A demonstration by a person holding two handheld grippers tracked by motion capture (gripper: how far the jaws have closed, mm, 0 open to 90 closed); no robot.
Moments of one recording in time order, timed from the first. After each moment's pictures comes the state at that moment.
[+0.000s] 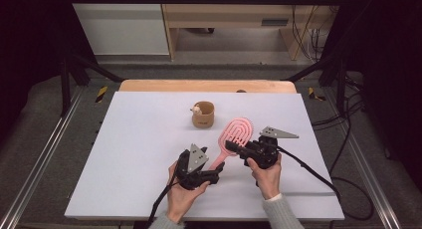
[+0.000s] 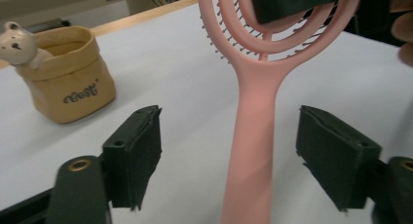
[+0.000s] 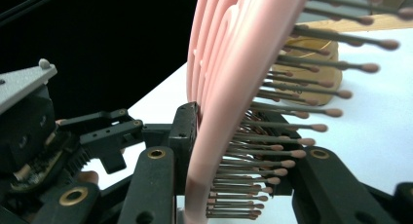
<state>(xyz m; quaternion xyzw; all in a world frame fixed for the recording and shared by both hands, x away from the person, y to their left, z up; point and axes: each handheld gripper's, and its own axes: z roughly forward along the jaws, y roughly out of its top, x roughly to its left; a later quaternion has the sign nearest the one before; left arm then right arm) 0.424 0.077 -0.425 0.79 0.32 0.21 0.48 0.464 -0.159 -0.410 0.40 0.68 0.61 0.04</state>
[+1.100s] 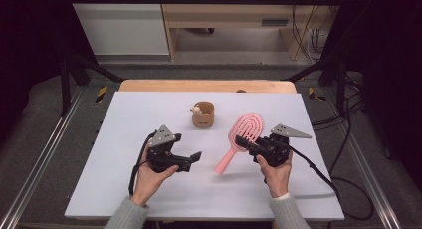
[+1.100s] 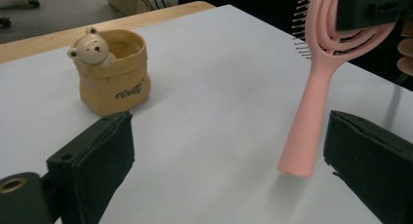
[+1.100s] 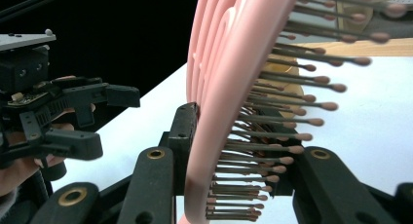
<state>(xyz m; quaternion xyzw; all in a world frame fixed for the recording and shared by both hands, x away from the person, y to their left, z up) 0.457 0.153 -0.392 0.78 0.33 0.14 0.51 0.459 -0.180 -0.395 0.41 0.67 0.61 0.09</state>
